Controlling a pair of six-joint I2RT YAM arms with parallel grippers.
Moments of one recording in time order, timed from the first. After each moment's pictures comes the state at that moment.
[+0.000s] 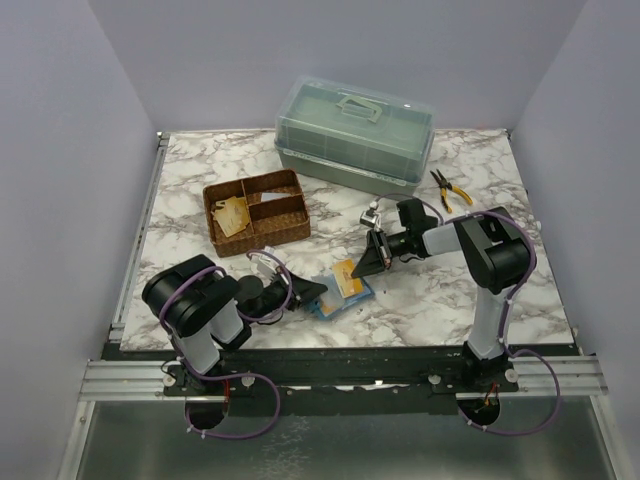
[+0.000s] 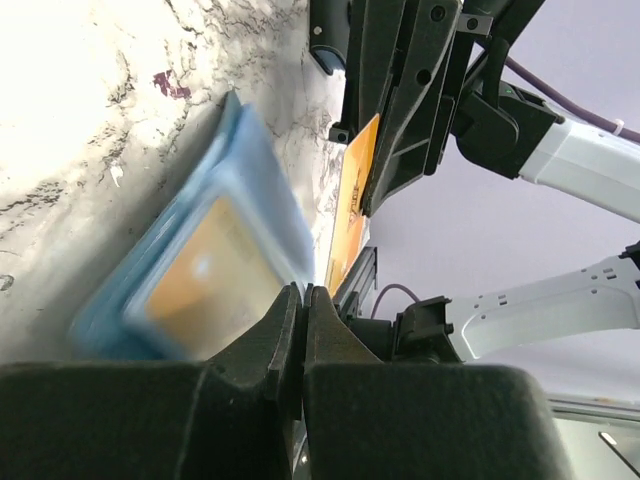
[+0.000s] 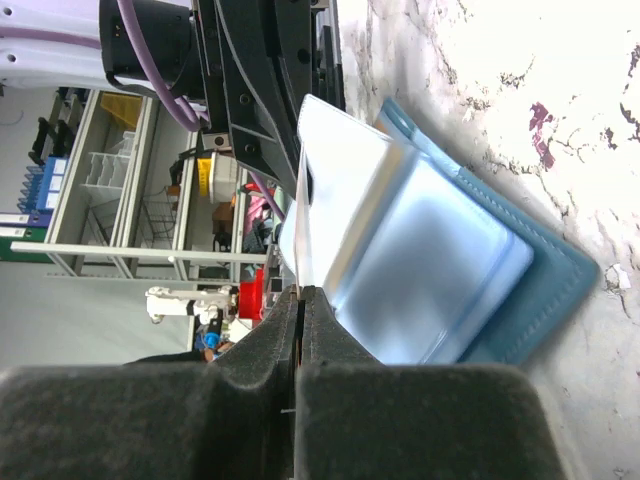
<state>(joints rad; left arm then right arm) -0.68 1.72 0.06 1.49 0.27 -1.34 0.35 1.99 0.88 0.22 -1.46 0.44</state>
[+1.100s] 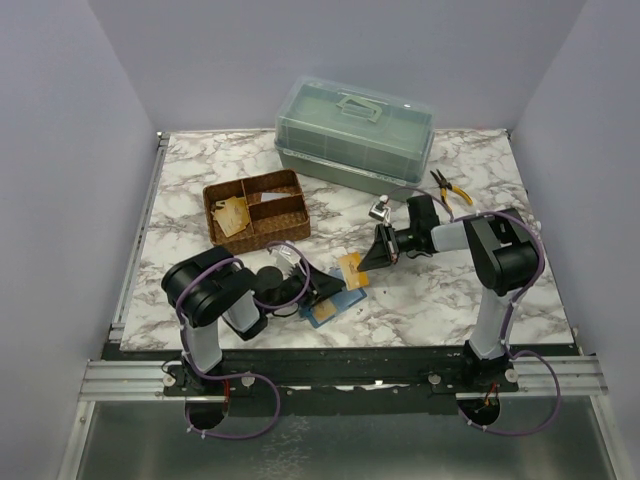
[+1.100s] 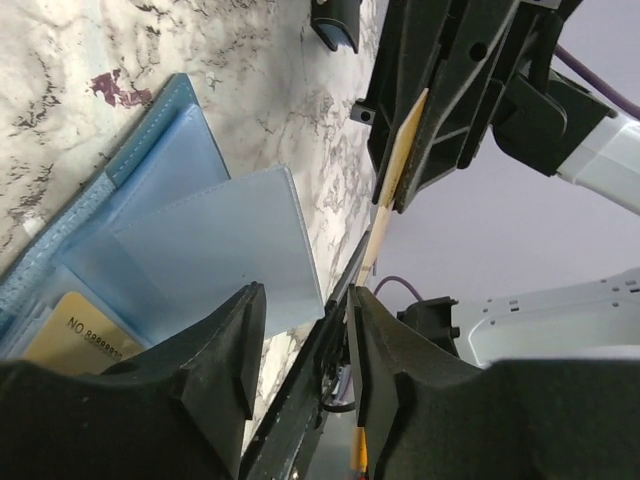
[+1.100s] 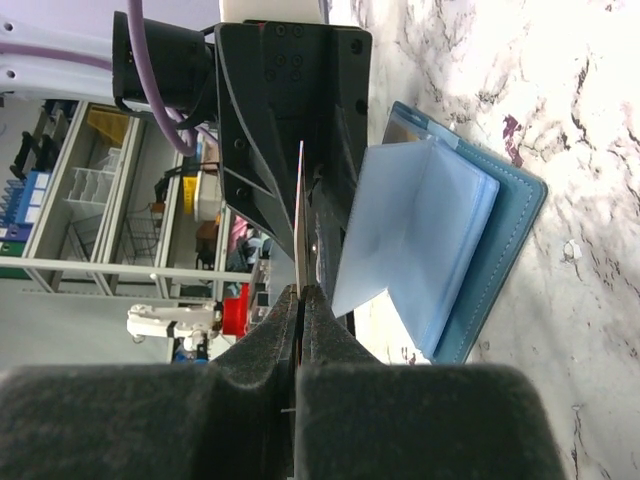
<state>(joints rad) -0.73 1.83 0.21 1.42 0.28 -1.37 0.28 1.95 0.88 0.18 -1.46 0.38</state>
